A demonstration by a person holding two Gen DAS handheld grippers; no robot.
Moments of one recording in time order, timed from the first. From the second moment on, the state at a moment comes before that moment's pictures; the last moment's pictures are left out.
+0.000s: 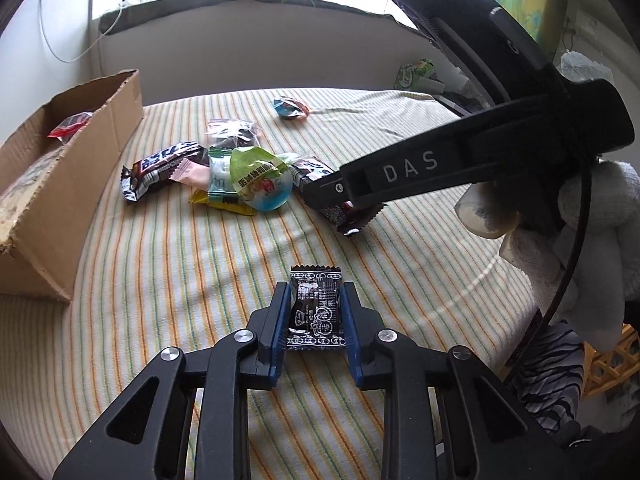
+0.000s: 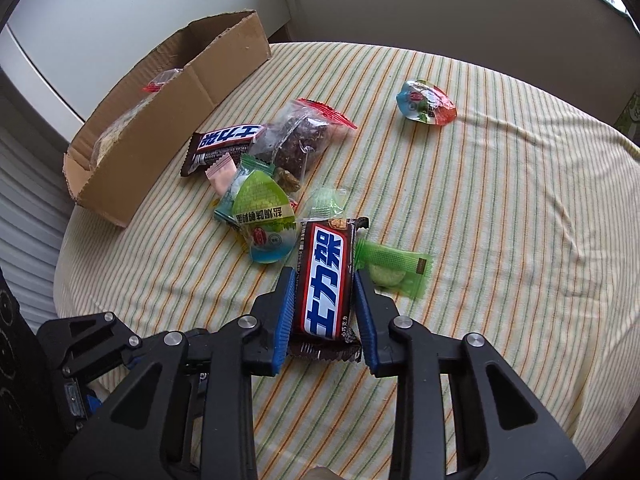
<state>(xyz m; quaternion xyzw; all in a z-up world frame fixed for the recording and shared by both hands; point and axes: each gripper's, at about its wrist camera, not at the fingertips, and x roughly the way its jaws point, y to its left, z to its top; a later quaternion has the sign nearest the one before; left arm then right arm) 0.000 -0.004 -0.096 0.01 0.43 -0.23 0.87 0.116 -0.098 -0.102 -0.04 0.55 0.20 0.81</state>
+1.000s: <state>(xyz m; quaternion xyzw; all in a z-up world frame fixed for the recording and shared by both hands) 0.005 0.030 -0.089 -0.04 0.41 -0.09 0.91 0.057 -0.117 -0.066 -0.06 0.44 0.24 0.86</state>
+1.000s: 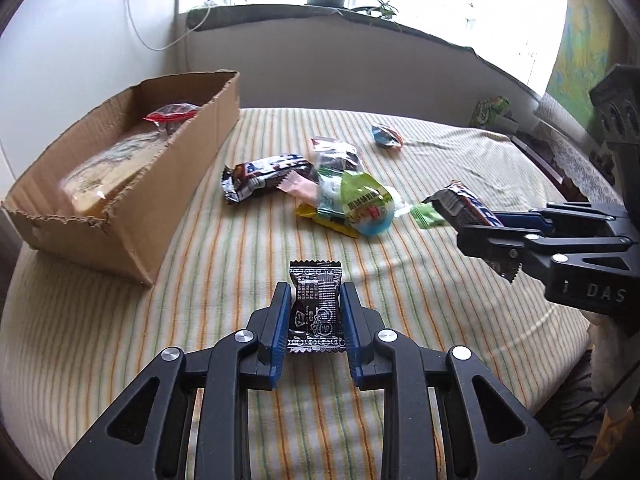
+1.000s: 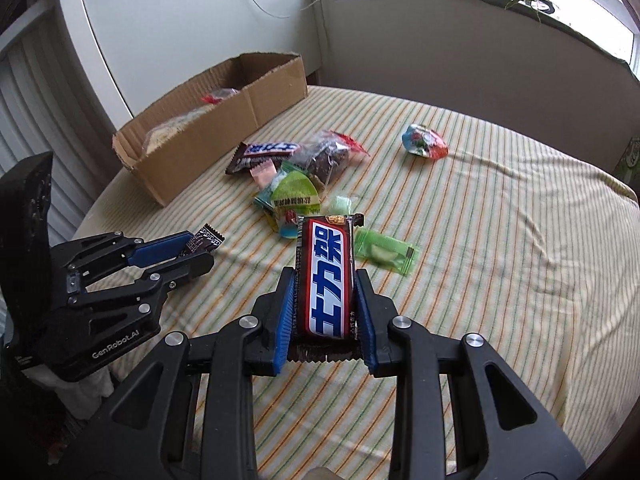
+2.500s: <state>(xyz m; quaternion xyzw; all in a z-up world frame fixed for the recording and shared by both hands) 0.077 0.178 -0.038 -0.15 0.31 0.08 0.93 0.179 0.069 -0.050 0.00 0.39 0.33 0.86</state>
